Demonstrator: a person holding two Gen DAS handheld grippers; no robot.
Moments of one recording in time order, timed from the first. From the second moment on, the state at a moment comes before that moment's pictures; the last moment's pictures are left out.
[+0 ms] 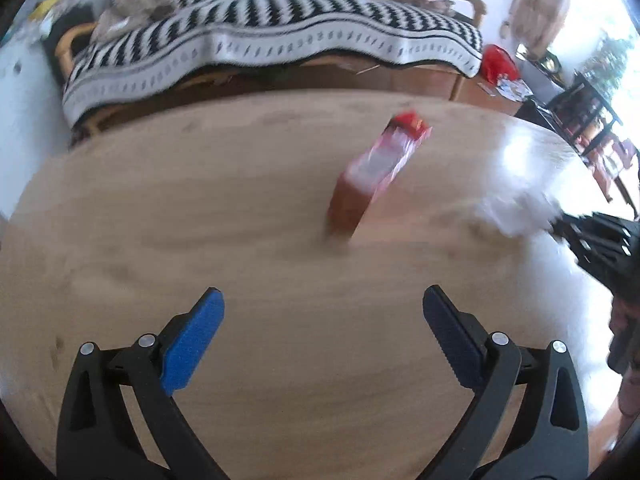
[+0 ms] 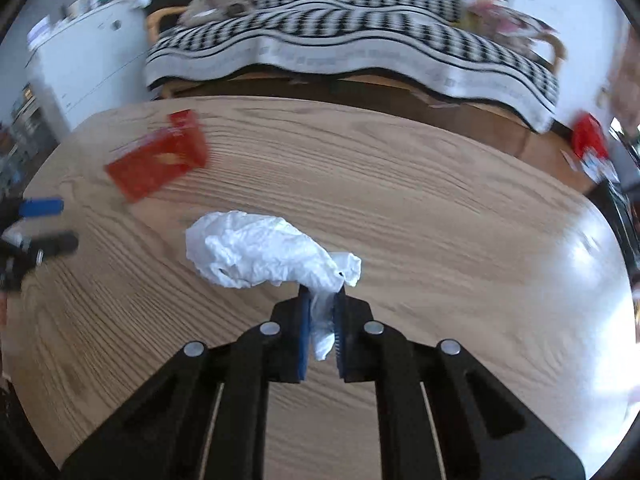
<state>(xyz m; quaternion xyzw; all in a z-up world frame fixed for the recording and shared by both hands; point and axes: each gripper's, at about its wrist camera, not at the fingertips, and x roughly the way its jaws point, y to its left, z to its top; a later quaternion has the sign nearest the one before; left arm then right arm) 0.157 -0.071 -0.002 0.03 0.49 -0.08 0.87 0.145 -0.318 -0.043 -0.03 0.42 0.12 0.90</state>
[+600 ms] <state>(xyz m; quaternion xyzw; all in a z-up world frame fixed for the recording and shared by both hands) 0.208 -0.112 -0.005 0.06 0.48 -0.11 0.87 0.106 -0.354 -0.052 0.02 0.41 0.12 0.90</state>
